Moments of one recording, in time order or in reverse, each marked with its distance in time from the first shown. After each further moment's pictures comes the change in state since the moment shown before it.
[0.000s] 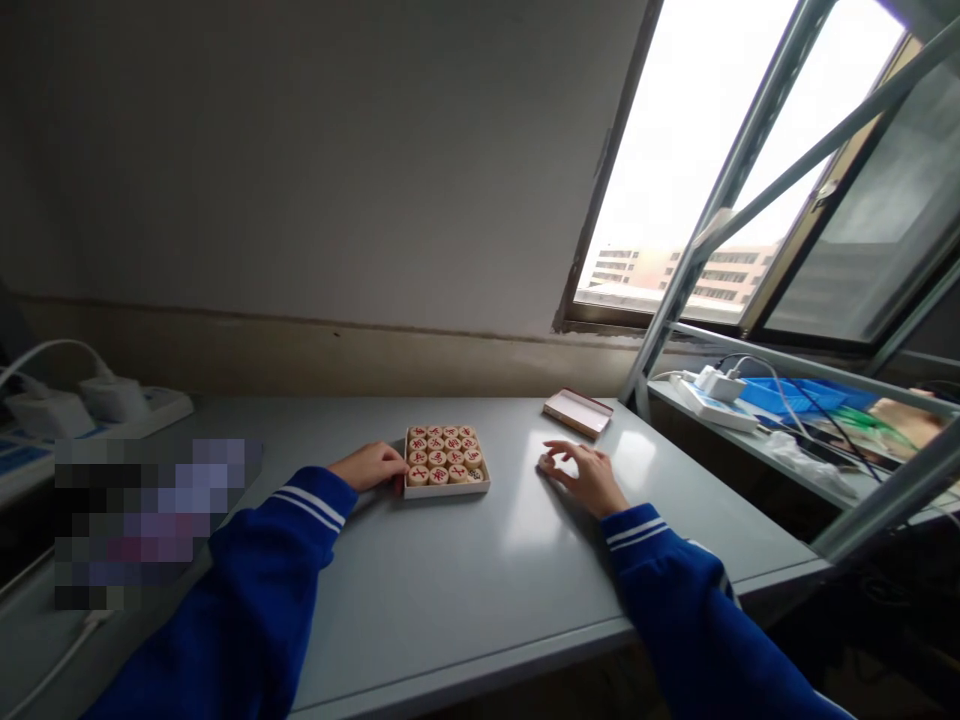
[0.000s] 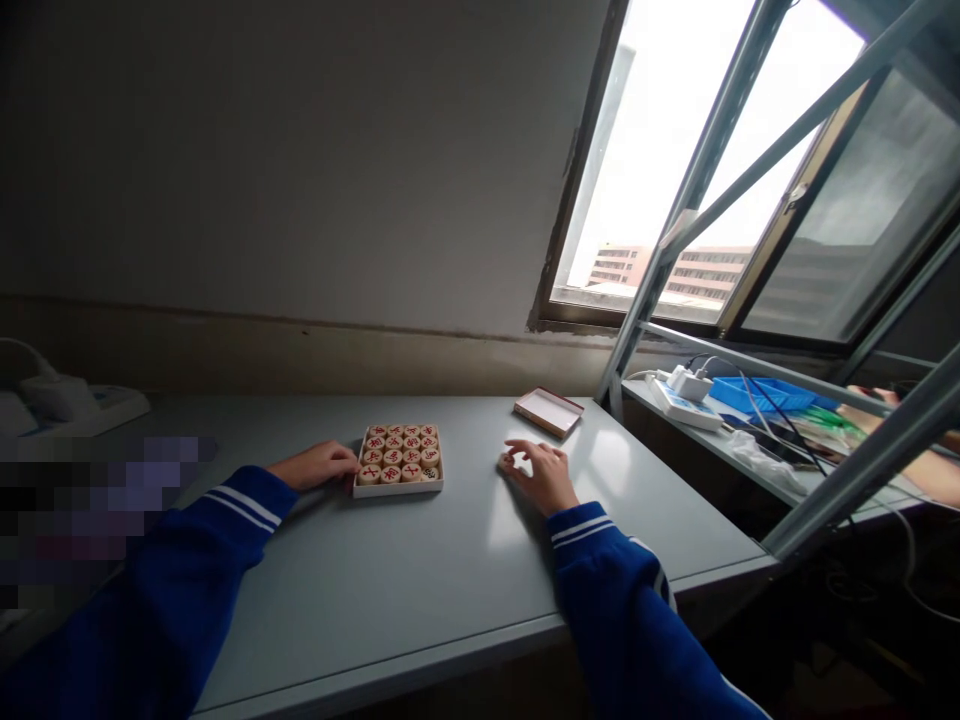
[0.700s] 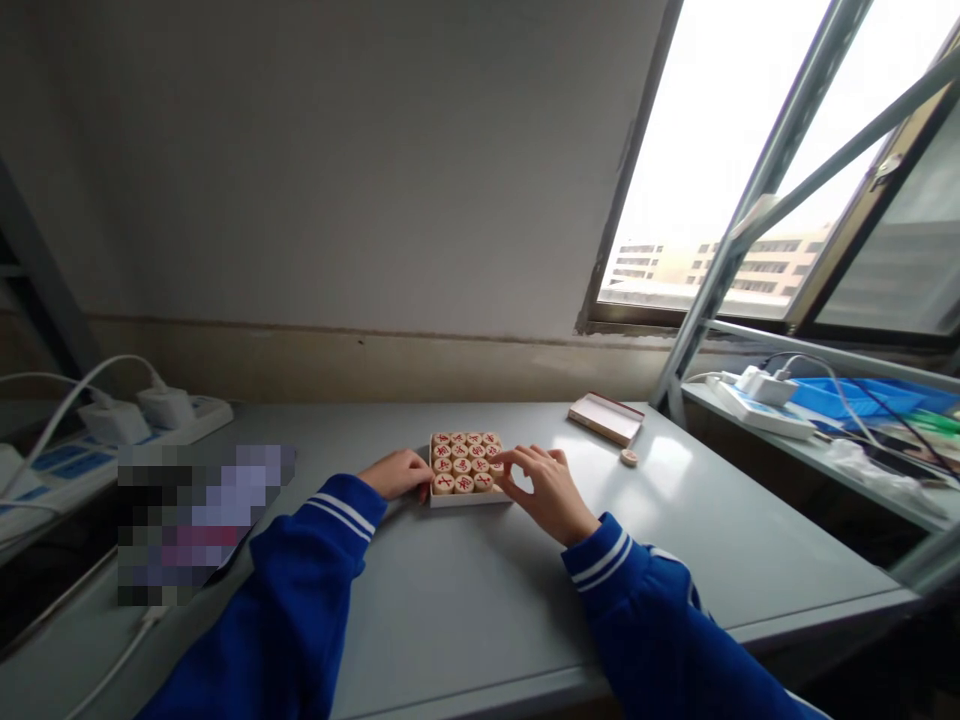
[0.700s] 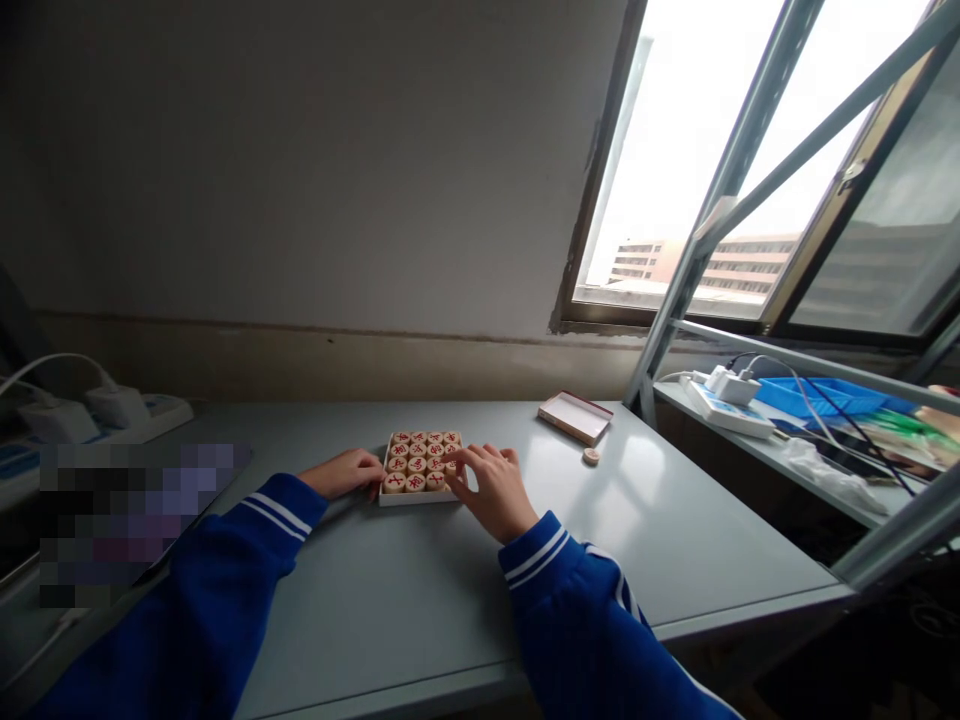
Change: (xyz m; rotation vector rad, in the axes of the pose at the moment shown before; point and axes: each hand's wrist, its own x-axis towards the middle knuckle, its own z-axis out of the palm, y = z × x) left_hand -0.001 0.001 0.002 -0.033 -0.028 -0.004; right_hand 0.003 -0.103 0.020 0.061 -0.047 -0.288
